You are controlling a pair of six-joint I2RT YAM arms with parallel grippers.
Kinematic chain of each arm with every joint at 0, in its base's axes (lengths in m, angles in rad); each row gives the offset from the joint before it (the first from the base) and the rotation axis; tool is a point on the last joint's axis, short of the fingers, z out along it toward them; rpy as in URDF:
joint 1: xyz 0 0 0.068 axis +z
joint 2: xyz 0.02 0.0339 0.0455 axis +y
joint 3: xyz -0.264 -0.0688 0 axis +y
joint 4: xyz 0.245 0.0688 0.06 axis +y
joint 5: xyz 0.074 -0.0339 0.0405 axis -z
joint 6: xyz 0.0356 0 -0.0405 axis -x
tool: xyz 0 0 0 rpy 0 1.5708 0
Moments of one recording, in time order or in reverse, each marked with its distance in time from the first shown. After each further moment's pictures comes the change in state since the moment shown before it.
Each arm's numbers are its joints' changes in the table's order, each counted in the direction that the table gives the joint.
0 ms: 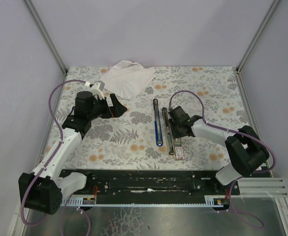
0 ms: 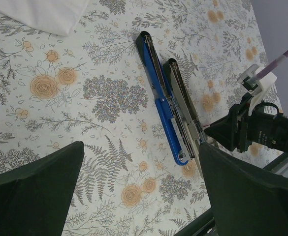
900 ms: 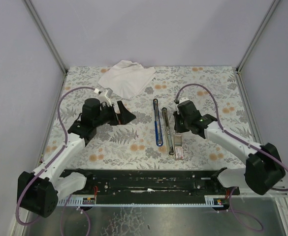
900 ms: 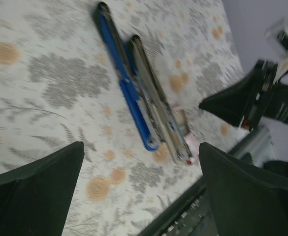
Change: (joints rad) left arm -0.073 -0.019 0.086 -0.084 0.041 0.093; right arm -0.034 -0.182 -0.011 0.052 -0.050 -0.004
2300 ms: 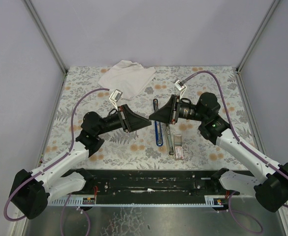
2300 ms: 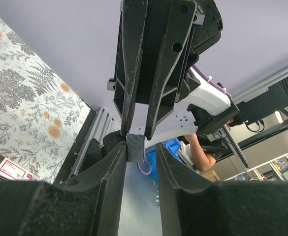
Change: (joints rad) left arm -0.313 -0.068 0.160 -0.829 0.254 0.628; right arm -0.005 -0.249 -0.029 -0.747 -0.927 -0.510
